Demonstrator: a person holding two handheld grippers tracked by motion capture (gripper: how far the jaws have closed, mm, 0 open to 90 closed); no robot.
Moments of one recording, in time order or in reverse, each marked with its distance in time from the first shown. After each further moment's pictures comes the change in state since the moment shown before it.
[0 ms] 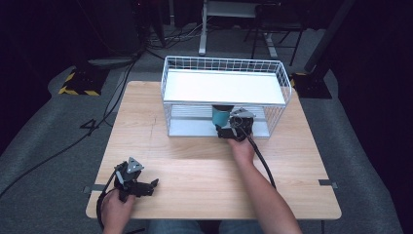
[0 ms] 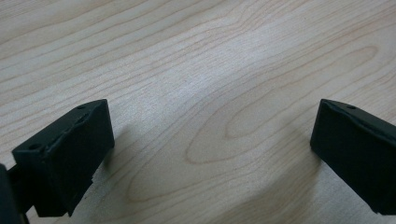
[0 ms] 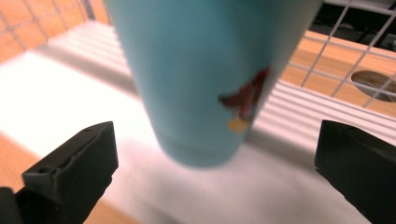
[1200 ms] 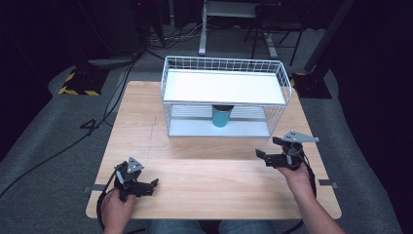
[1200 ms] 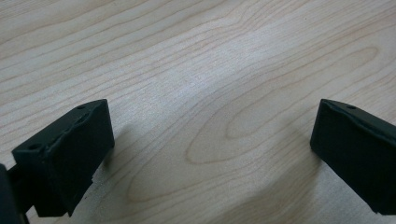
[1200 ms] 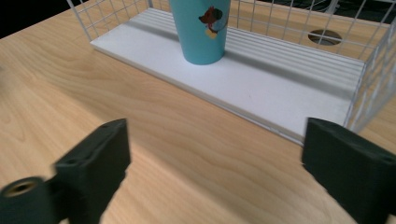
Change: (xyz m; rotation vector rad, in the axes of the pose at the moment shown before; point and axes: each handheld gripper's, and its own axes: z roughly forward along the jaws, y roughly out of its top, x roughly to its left) left arm 0.000 0.001 0.000 0.002 -0.004 0.000; right arm -0.055 -0.050 -0.172 0.007 0.185 0.053
